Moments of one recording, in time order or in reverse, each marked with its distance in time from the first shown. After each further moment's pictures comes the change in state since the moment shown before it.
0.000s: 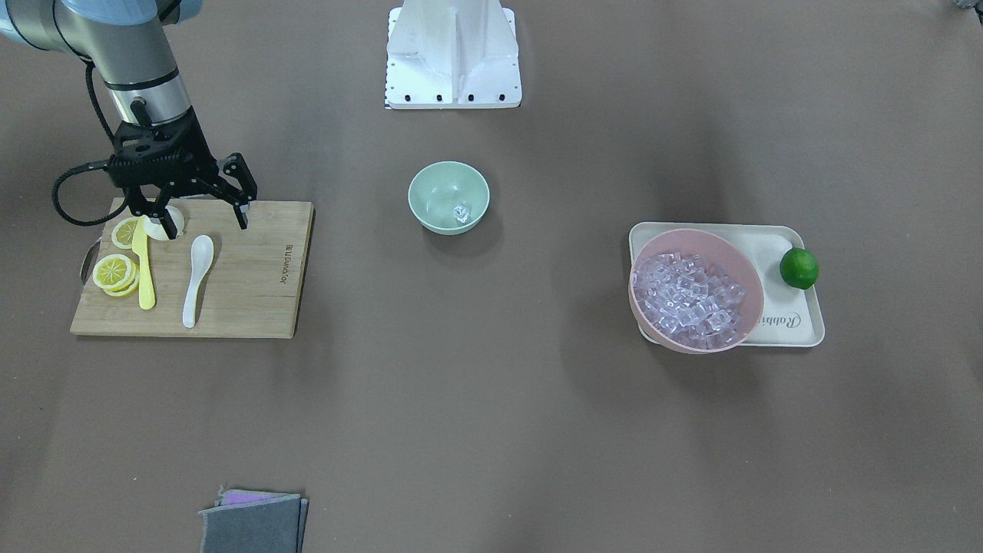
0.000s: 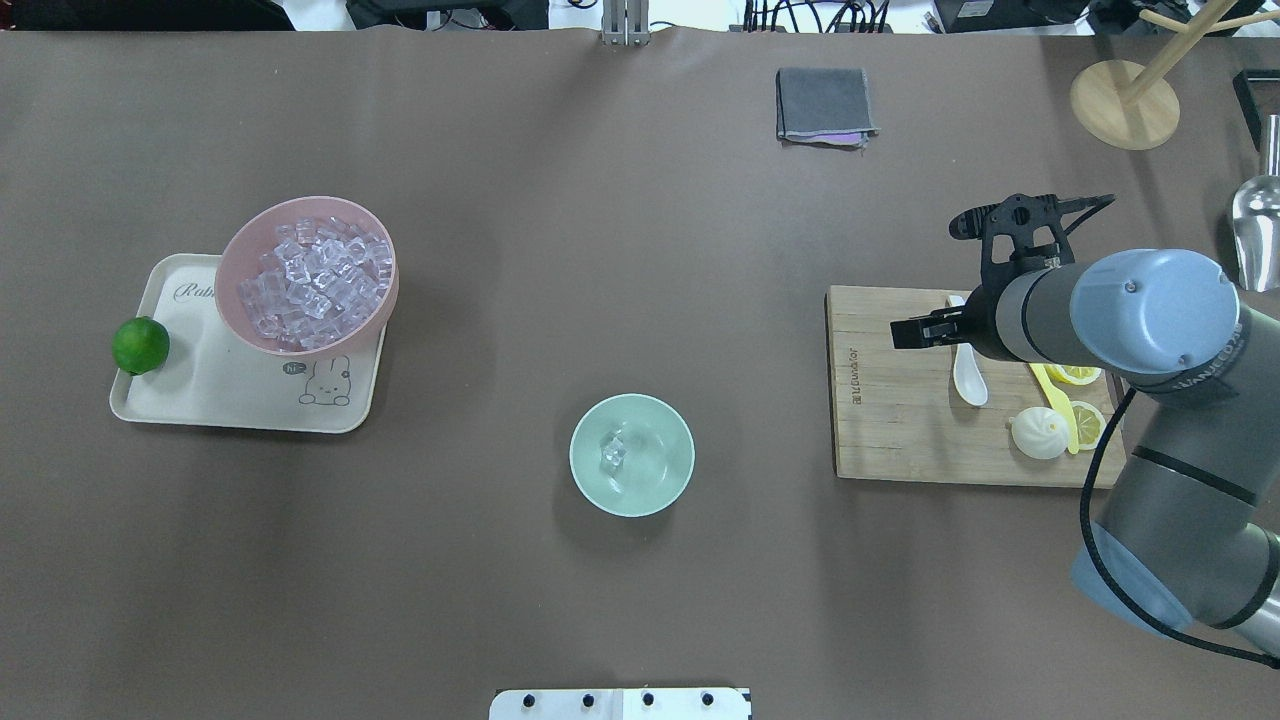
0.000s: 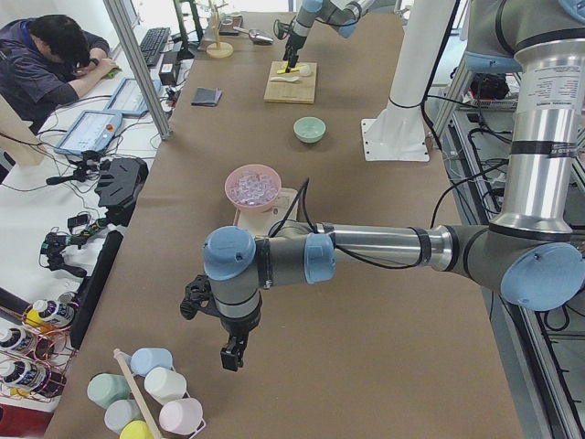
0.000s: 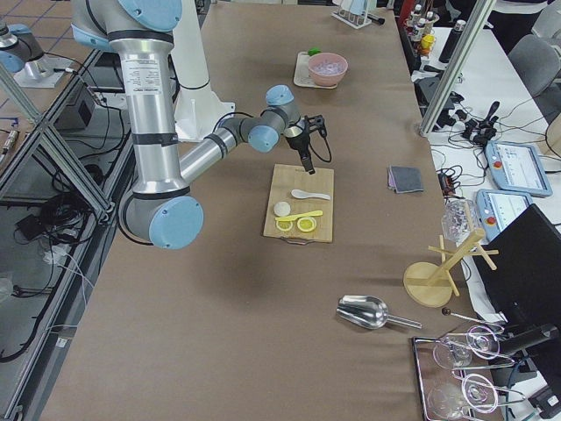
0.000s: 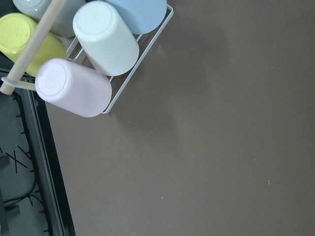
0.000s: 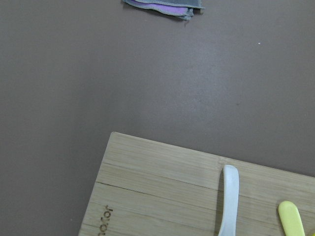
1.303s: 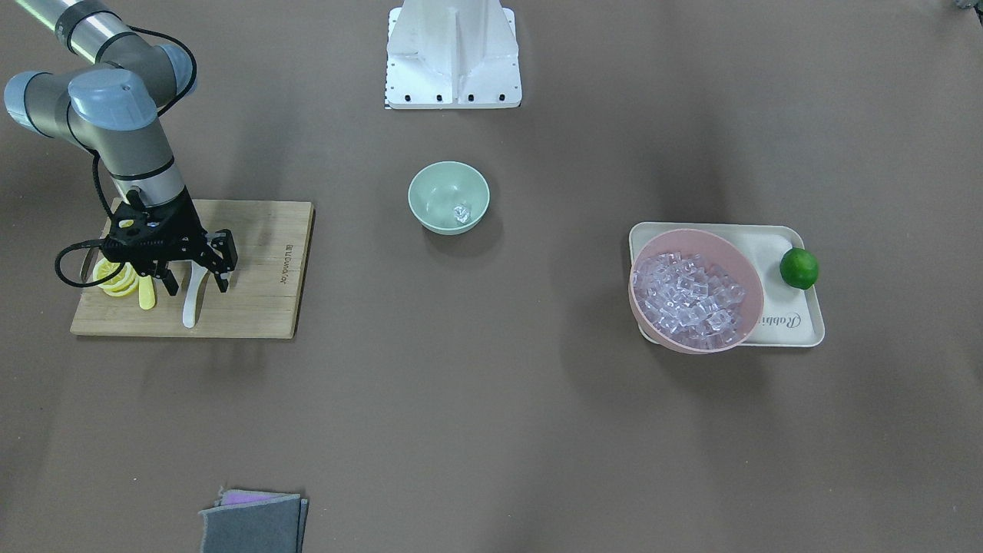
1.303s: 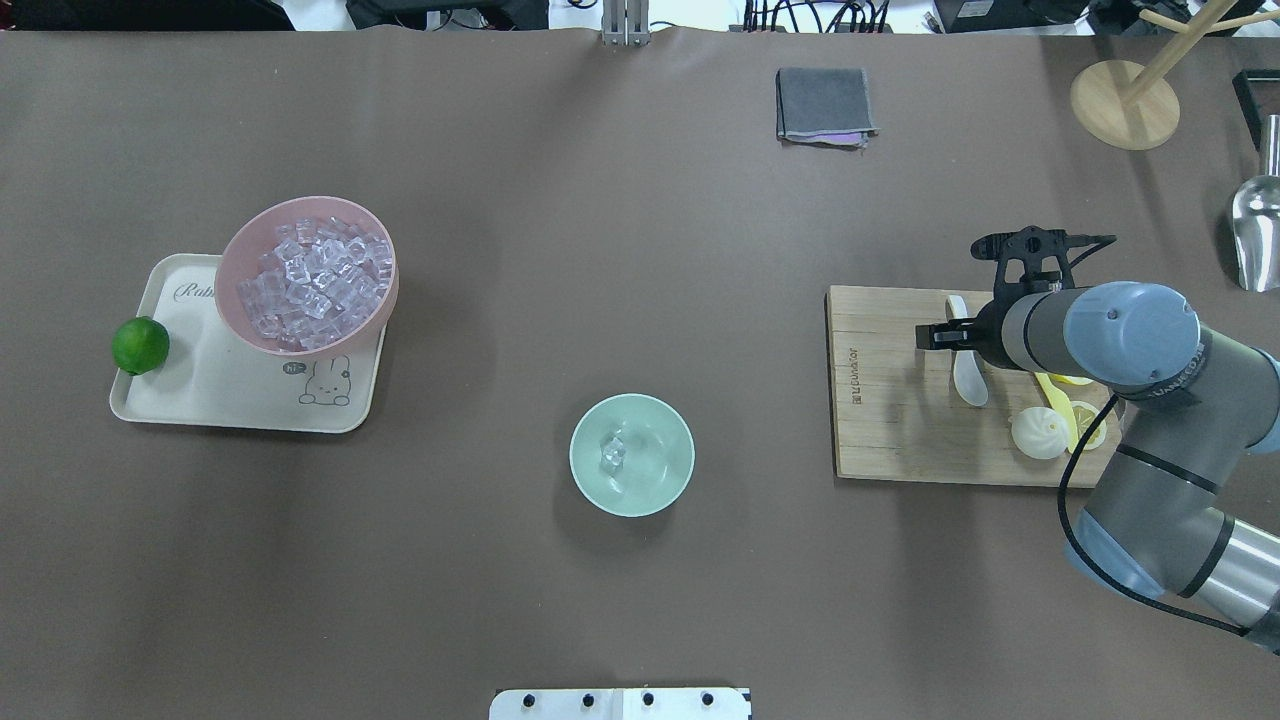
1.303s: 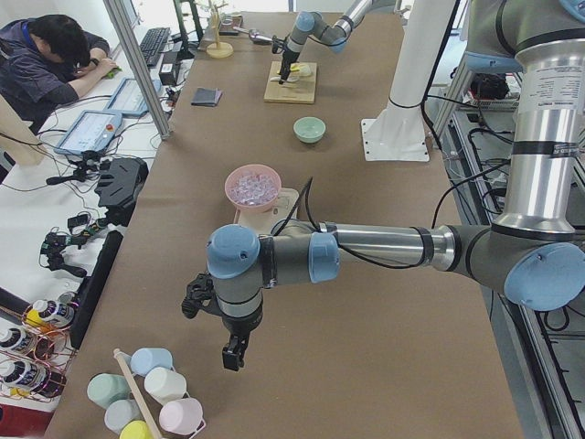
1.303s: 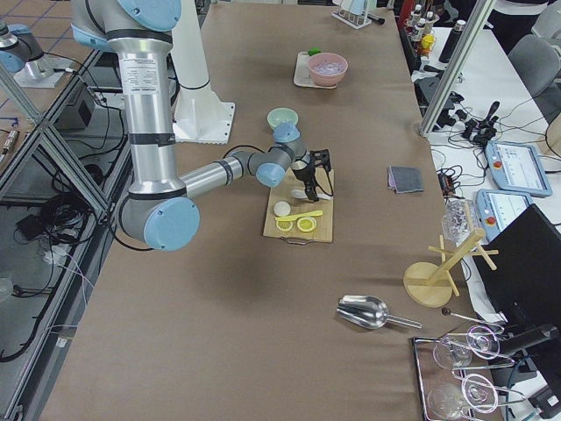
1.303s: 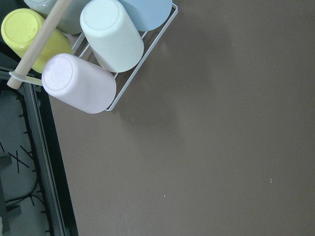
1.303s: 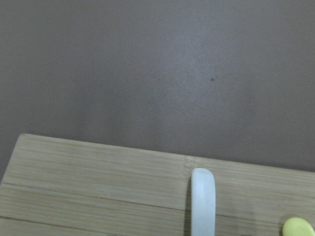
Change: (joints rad) left arm -0.002 0.002 -0.016 -0.004 0.001 -0.001; right arm 0.008 -0.036 -0.234 0.285 -0.006 0.110
